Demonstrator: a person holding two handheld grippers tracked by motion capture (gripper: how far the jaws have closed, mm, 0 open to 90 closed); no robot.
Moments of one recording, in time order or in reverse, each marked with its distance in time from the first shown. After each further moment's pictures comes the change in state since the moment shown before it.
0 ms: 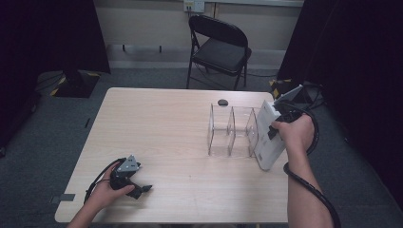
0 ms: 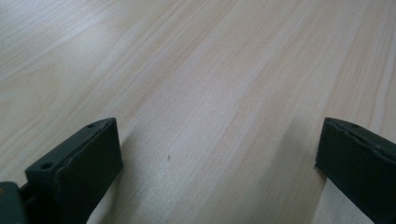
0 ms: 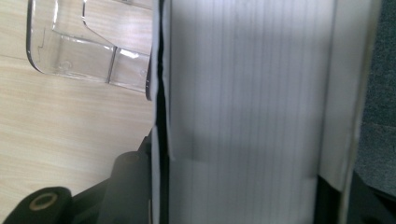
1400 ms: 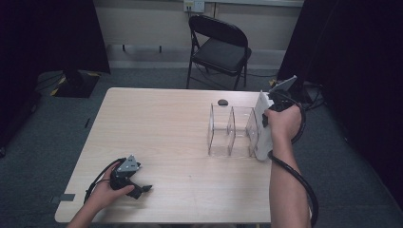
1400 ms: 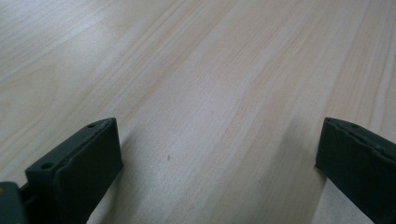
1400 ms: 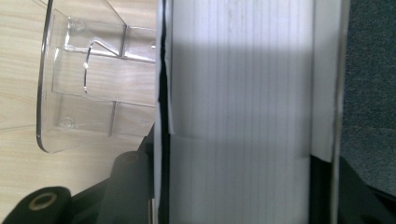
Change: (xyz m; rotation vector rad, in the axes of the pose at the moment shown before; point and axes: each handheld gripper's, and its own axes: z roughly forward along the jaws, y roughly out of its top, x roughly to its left) left arm 0.000 0.000 -0.001 0.010 0.001 0.005; right arm 0.009 0.036 0.005 -0.066 -0.048 0.100
